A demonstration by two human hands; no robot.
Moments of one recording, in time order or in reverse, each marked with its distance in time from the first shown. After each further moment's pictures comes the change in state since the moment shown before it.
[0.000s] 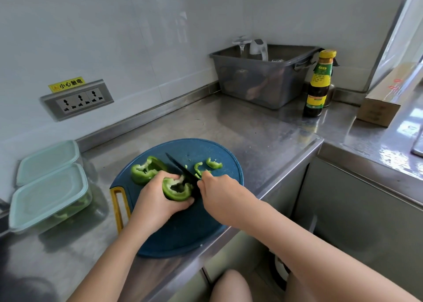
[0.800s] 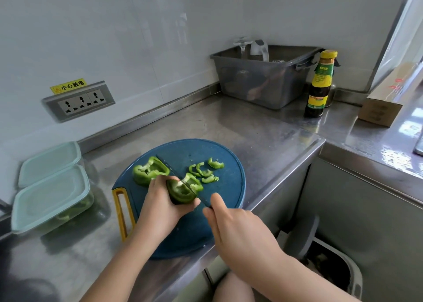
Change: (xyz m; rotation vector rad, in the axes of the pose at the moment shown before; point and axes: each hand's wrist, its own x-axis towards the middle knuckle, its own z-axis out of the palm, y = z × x) left_hand 0.000 -0.008 0.011 0.085 0.134 0.015; right_hand -0.062 -0.003 0.017 -0.055 0.217 -0.094
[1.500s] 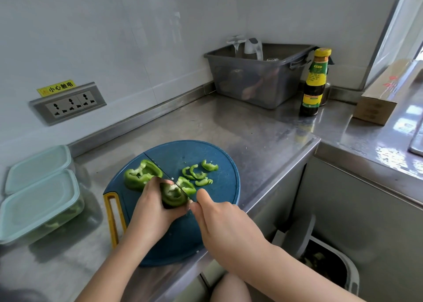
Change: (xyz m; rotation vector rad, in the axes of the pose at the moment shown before) left_hand 0.001 0.004 -0.002 0.038 -0.032 0.027; right_hand 0.018 0.002 0.003 0.138 0.013 -0.038
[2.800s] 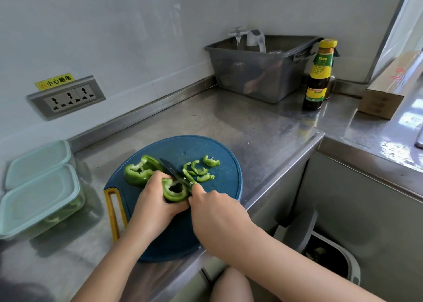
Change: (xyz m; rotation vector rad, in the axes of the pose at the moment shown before) left_hand -0.001 0.007 -0.002 -0.053 -0.059 -0.020; right_hand 0.024 -0.010 0.003 -0.186 -0.210 0.144
